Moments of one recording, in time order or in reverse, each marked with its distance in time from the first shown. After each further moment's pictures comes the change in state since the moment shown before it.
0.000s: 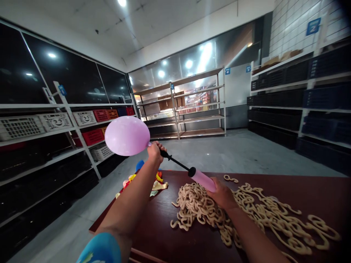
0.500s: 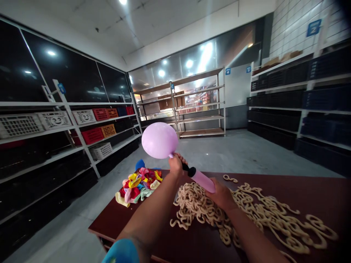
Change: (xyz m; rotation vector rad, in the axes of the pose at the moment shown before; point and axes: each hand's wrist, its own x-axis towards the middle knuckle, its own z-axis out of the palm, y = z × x) left_hand -0.053 -0.092 0.017 -0.001 0.002 -0.156; right_hand -0.003 -0.005 -0.004 0.012 -0.011 -0.024
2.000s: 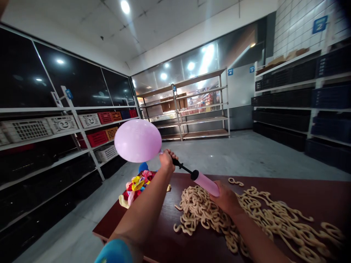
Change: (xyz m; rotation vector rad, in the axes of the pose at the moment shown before) left_hand 0.021 0.058 -0.011 -0.028 -0.011 0.089; right_hand 0.001 -0.003 0.001 -0.032 0.049 -0.014
